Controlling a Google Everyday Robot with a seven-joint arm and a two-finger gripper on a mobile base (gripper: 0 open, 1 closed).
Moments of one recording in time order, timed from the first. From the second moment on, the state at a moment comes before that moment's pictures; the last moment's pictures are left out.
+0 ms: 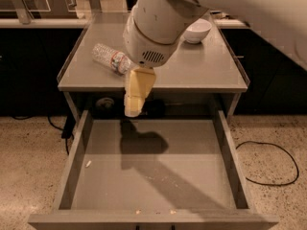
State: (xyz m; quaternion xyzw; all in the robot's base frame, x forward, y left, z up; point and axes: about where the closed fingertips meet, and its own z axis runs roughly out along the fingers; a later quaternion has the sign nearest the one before) arm 0.502 0.048 0.960 -0.73 0.63 0.00 0.27
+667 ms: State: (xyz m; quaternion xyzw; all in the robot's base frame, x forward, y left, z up) arm 0.565 0.078 0.943 -0.74 0.59 -0.04 0.32
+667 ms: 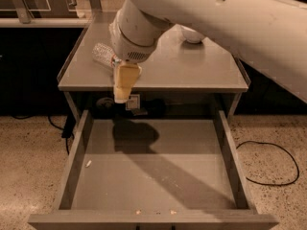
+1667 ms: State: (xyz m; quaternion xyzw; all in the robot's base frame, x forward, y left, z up) arm 0.672 0.096 0.914 -0.75 0.58 -0.09 0.30
